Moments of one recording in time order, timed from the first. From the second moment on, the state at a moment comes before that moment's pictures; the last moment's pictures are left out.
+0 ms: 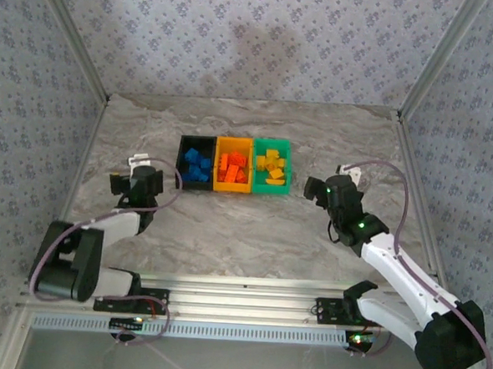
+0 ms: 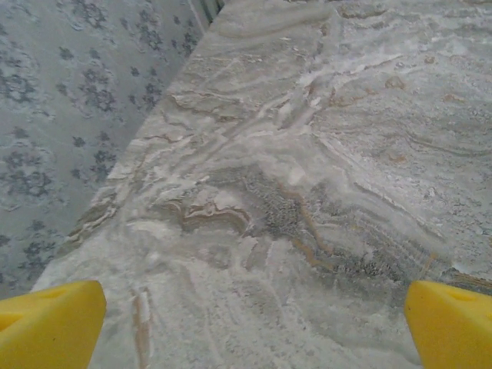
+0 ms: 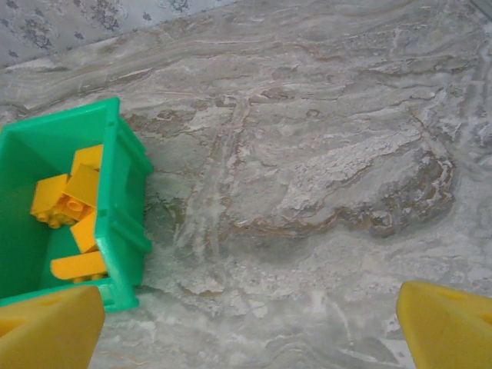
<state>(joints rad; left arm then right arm) -0.18 1.42 0.42 0.49 -0.59 0.00 0.44 0.94 0.58 -0.22 0.40 0.45</state>
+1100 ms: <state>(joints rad) -0.03 1.55 0.37 0.78 -0.32 -0.05 -0.01 1.53 0.36 0.72 0.17 0.01</state>
